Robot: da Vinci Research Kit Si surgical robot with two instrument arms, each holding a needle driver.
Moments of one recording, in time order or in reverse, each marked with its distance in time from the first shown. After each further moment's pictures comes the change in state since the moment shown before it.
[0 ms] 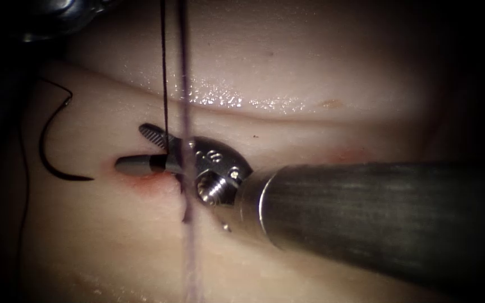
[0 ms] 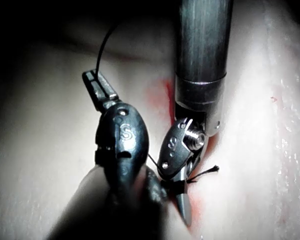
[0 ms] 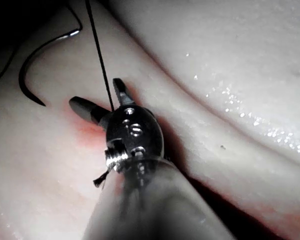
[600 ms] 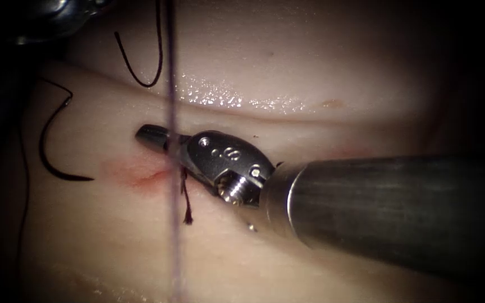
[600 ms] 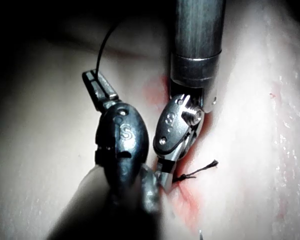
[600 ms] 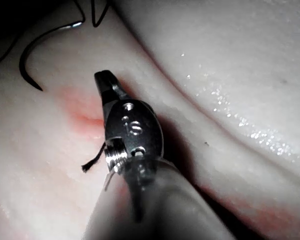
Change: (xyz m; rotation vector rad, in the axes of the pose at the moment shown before) right arm 0.002 0.000 -0.004 -0.077 0.063 -0.069; left arm -0.001 0.000 -0.001 -0.002 -0.013 0.014
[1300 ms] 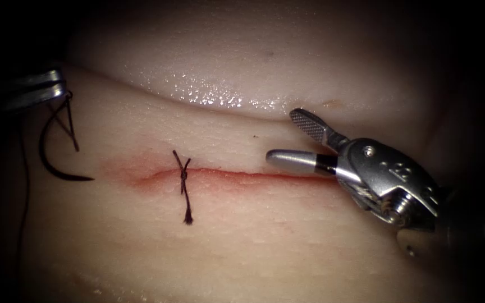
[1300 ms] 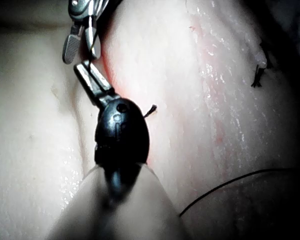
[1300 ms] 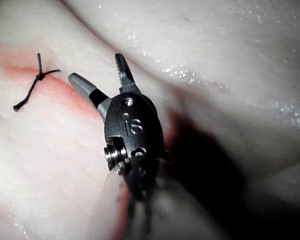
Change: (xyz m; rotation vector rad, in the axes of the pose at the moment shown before) right arm 0.002 0.005 -0.016 -0.093 0.081 0.026; left arm -0.001 0.008 -0.009 -0.080 0.142 0.093
